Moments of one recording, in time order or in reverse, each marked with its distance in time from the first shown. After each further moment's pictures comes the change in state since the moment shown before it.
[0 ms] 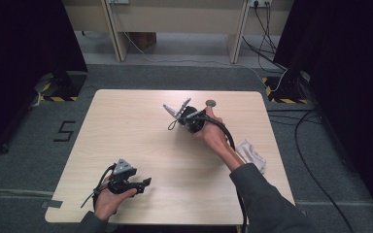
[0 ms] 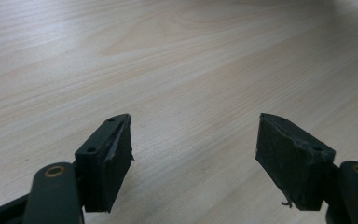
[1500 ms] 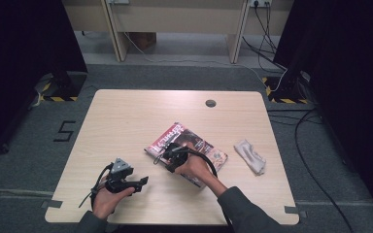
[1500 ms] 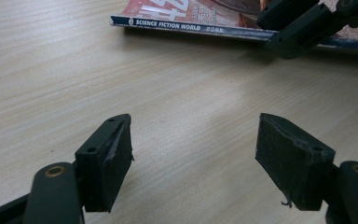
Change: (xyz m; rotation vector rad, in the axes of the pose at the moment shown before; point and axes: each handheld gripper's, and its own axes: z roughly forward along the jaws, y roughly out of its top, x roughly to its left) left arm 0.006 0.000 -0.001 0.012 0.031 -0.008; right arm 0.092 -0.029 0.073 -0.017 0.399 0.072
